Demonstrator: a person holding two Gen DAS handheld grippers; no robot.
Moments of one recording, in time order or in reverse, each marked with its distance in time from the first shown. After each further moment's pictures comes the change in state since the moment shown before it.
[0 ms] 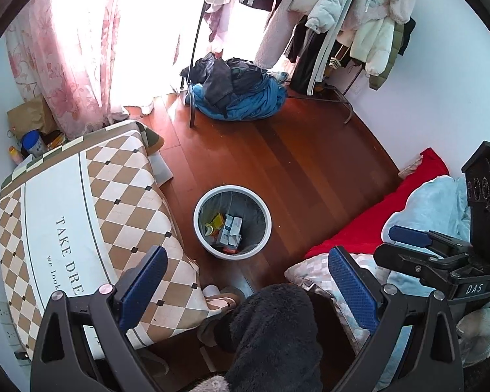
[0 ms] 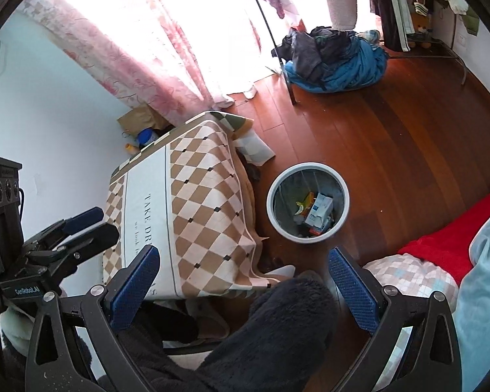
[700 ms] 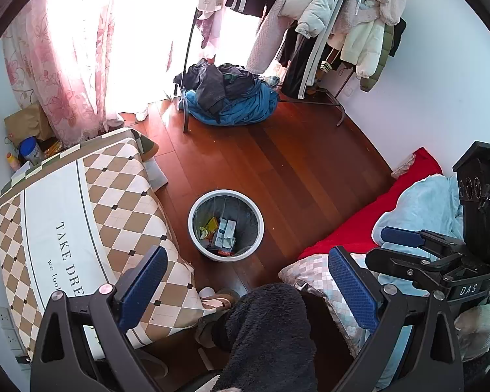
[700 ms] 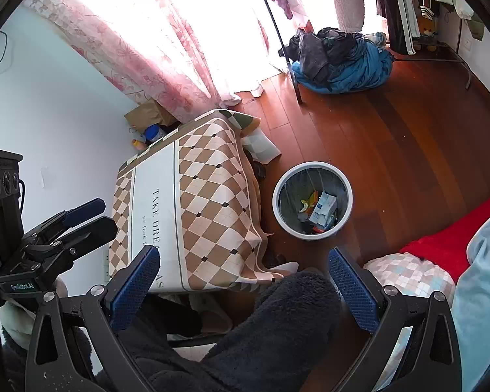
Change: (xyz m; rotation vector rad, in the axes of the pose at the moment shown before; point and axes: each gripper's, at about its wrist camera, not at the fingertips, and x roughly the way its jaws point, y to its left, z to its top) left arm -0.018 -0.009 -0.001 0.019 -0.016 -0.019; right arm -0.015 0.002 -0.002 -0.017 0.008 0.019
